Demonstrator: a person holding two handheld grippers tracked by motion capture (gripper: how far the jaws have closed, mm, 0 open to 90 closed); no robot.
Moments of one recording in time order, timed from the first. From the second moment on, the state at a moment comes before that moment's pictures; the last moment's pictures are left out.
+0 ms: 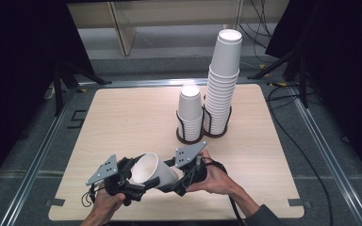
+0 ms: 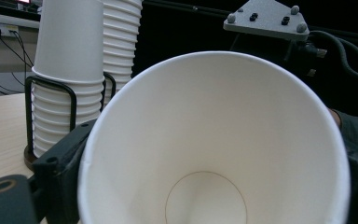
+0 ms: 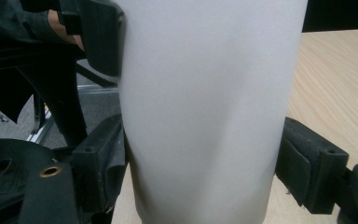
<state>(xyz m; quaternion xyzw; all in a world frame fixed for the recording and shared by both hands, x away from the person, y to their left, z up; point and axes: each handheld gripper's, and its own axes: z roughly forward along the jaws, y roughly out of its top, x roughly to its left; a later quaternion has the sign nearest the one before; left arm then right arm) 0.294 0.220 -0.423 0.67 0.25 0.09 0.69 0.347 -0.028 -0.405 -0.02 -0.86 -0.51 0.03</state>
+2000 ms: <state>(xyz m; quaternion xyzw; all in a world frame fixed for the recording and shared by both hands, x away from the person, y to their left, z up) 0.347 0.248 -0.431 0.69 0.33 0.26 0.59 0.358 -0.089 -0.437 -0.17 -0.89 -0.42 -0.05</state>
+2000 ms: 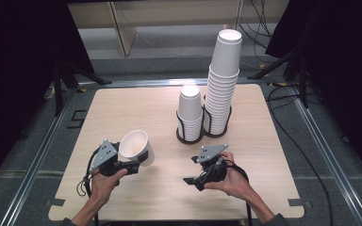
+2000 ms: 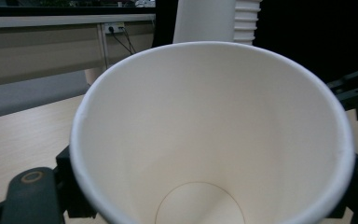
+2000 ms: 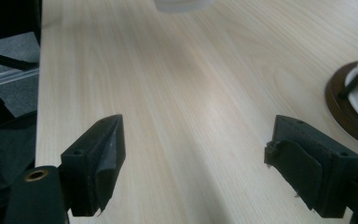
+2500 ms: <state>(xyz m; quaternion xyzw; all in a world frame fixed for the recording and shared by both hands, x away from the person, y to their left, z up) 0.384 0.263 -0.435 0.68 0.37 0.28 0.56 0.351 -0.103 -0.441 -0.19 -0.89 -0.40 -0.09</state>
